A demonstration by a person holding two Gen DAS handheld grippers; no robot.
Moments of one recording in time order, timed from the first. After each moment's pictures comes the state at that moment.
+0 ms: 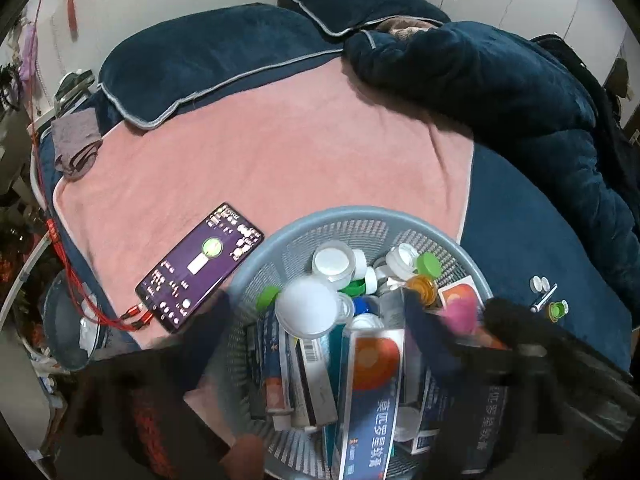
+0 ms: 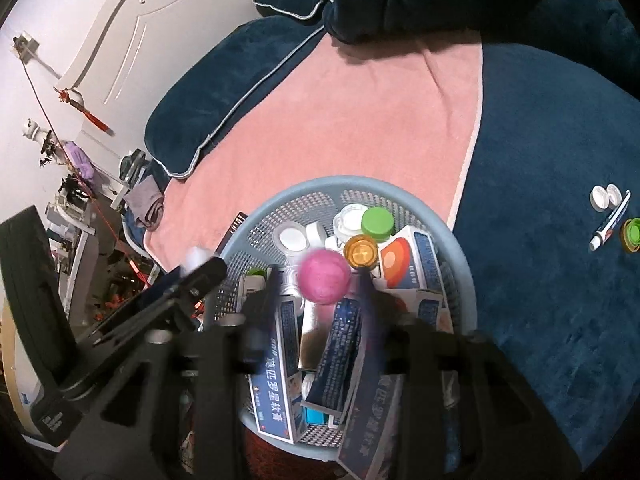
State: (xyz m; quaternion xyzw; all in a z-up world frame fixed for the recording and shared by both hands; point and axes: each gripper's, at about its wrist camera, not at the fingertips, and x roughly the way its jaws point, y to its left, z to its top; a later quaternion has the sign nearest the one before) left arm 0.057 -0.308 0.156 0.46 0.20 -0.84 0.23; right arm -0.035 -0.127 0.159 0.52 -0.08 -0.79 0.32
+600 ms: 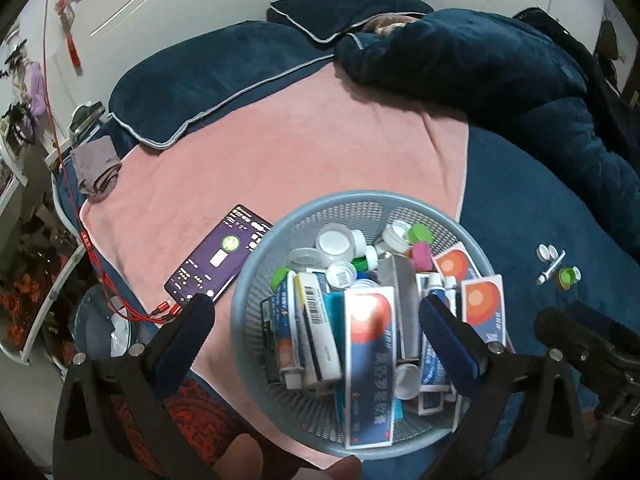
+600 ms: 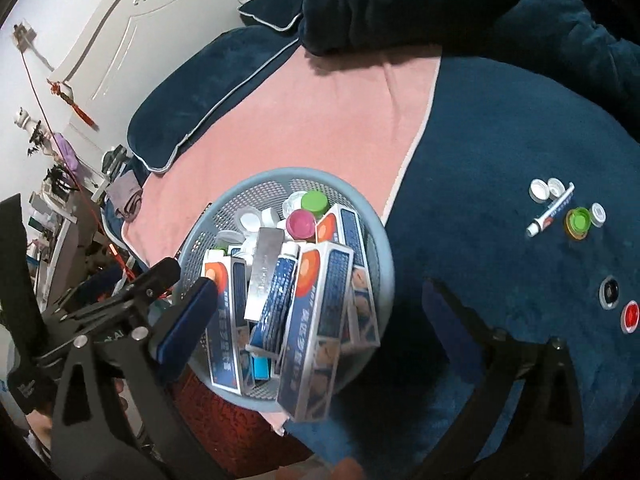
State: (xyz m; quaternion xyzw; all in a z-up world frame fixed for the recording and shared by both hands) left arm 0.075 -0.266 0.179 0.47 0.13 -0.84 0.23; right arm -0.014 -0.075 0.170 0.52 -0.05 -0.81 0.28
